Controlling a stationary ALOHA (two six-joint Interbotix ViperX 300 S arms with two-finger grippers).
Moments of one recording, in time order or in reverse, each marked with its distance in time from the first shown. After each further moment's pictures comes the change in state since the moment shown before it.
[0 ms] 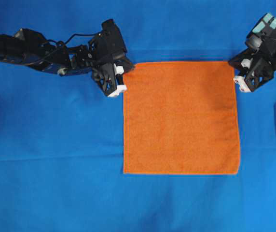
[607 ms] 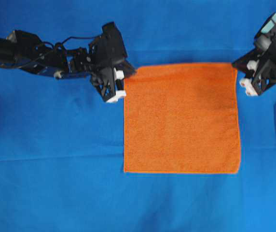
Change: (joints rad) left arm -0.066 -0.060 0.000 0.000 0.069 -0.009; right arm 0.112 -0.175 -0.005 0.002 0.186 0.087
